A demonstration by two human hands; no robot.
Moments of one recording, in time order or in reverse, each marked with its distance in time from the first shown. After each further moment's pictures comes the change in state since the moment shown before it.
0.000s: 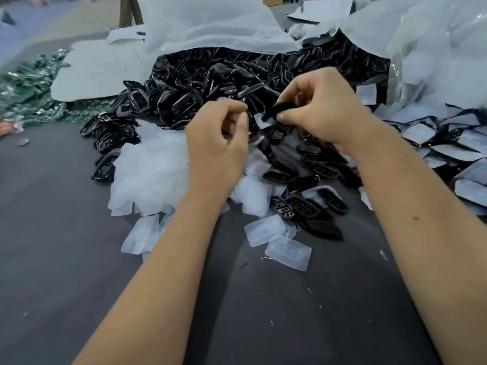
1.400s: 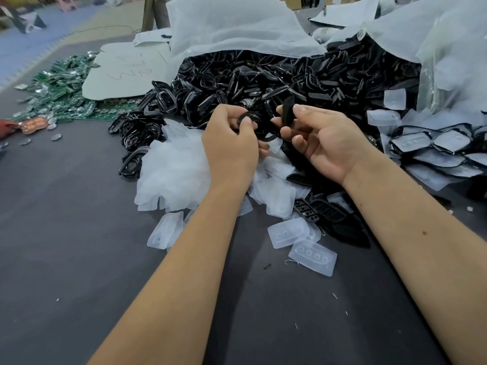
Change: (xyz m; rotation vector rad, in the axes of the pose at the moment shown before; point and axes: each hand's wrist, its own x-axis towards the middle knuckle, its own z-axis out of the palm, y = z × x) left_hand 0.007 -0.003 0.000 -0.369 0.084 -0.507; right_hand -0.014 0.005 0.044 1.026 -0.085 0.333
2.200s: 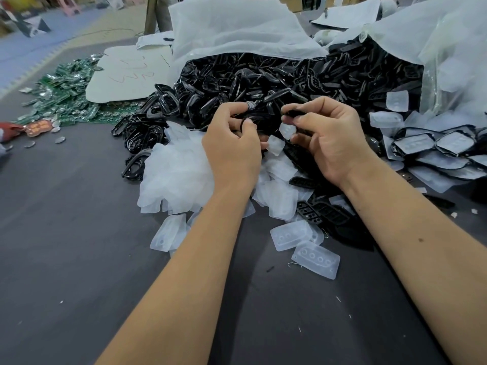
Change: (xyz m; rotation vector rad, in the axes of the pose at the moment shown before) left_hand -0.002 -0.004 0.000 0.033 0.047 0.079; right_hand 0.000 0.006 0.003 -0.104 0.071 -0.232
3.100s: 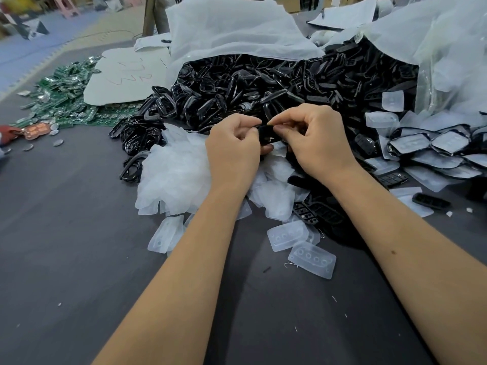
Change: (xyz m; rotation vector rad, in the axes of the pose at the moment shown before) left_hand 0.001 -0.003 -0.001 -0.016 -0.152 -0.084; right_hand -0.004 0.000 0.008 -0.864 -0.023 -0.412
